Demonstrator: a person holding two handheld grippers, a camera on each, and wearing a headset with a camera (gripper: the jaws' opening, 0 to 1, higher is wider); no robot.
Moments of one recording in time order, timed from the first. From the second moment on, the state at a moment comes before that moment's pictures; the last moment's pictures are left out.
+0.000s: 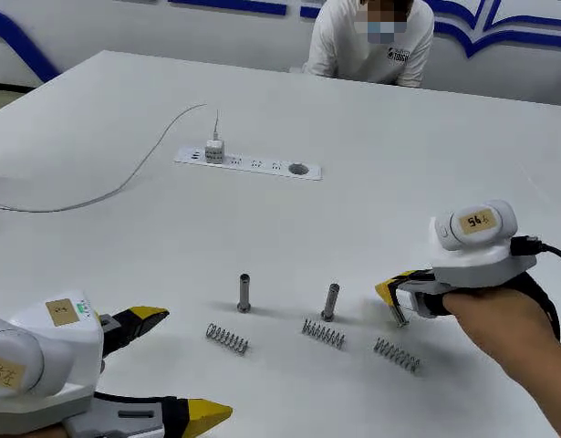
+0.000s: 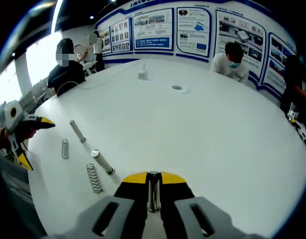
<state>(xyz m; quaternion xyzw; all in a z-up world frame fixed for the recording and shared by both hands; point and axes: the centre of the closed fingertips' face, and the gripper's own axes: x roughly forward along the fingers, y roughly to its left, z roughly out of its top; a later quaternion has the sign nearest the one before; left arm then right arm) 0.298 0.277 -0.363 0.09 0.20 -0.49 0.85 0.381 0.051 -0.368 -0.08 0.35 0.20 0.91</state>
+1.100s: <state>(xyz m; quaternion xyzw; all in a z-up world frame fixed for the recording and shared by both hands) 0.296 0.272 -0.346 0.10 0.18 -0.49 0.85 0.349 0.041 -0.354 -0.08 0.33 0.19 0.92</state>
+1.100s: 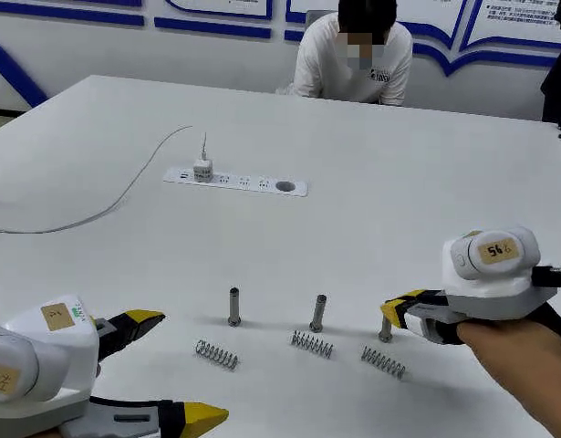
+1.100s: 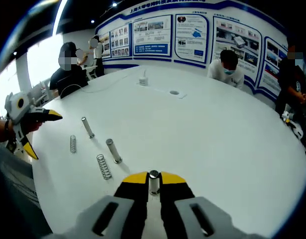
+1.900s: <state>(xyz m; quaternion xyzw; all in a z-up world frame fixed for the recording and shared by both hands) 0.294 0.269 -0.344 0.11 0.18 -0.49 0.84 0.342 0.039 -0.351 -0.08 0.33 0.20 0.92</state>
